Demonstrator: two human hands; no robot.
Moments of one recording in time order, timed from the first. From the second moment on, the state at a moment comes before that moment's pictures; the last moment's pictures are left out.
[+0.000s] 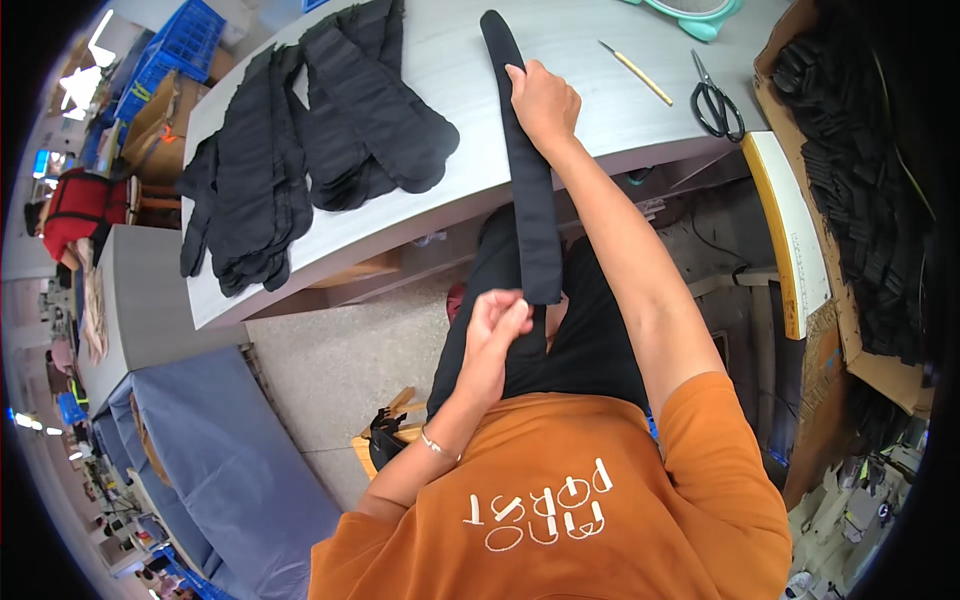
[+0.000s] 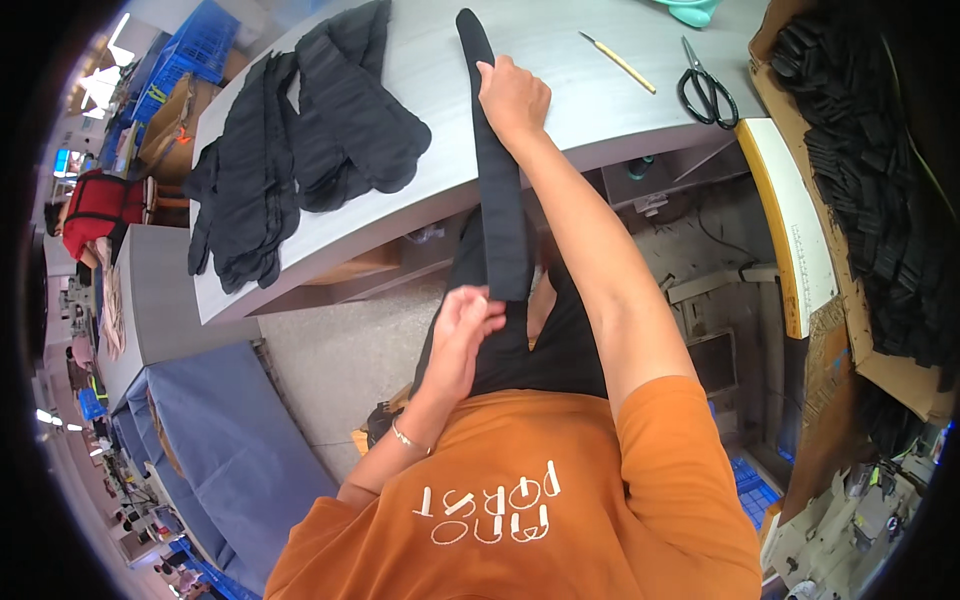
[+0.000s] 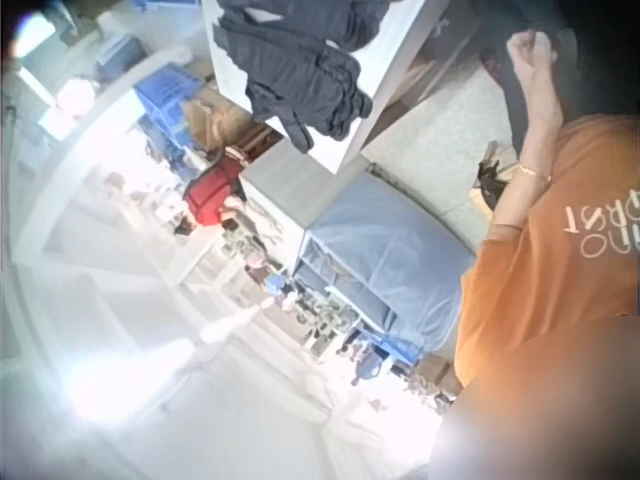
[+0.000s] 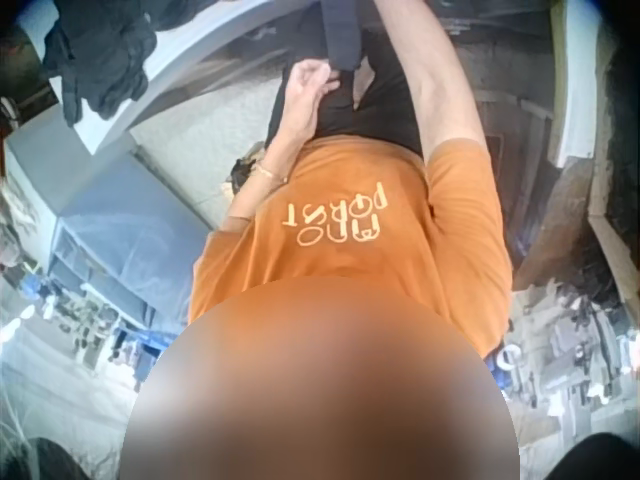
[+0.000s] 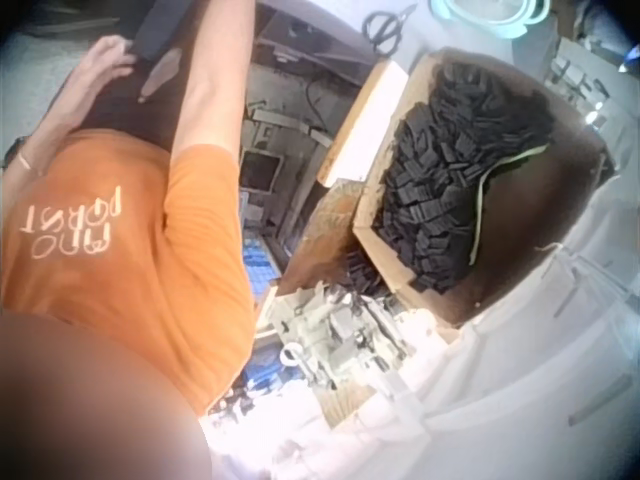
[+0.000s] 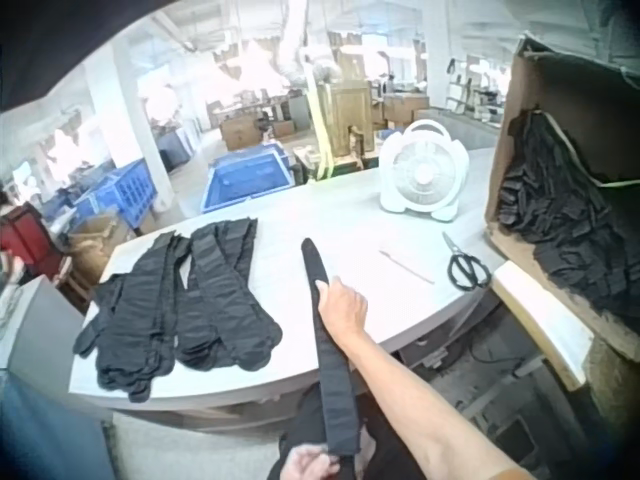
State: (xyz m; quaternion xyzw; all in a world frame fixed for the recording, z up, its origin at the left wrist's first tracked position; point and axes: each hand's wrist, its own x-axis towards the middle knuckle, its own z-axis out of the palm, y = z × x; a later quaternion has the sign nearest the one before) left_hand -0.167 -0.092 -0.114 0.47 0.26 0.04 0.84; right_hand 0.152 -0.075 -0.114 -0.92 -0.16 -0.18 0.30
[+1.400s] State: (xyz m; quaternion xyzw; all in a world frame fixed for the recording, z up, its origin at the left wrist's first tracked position) left_hand 0.016 -0.070 -0.082 0.51 0.16 0.07 0.84; right_hand 0.110 -0.227 -0.056 -0.82 -0.32 -0.04 0.48
